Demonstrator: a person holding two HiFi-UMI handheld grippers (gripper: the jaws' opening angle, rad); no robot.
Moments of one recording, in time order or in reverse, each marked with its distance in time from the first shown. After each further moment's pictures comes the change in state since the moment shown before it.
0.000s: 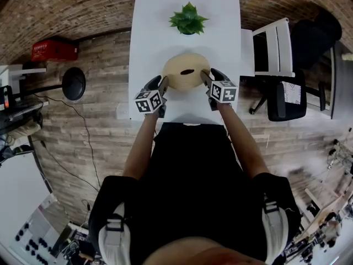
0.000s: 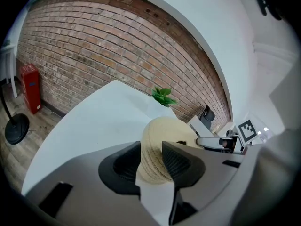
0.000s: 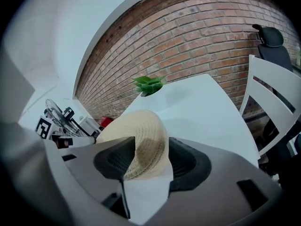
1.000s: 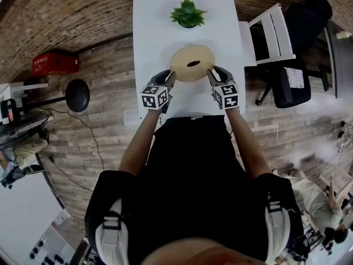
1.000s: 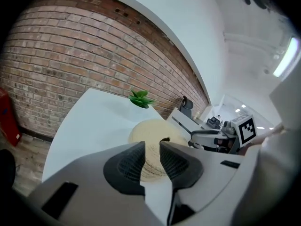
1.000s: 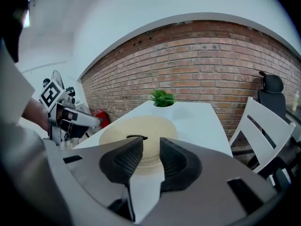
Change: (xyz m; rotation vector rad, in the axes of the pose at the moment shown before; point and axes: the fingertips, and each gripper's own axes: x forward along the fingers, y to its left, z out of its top) left arm -0.025 -0.026 0.011 0.270 0.034 -0.189; right arm -0.046 0.050 -0.014 -0.306 -0.157 -0.118
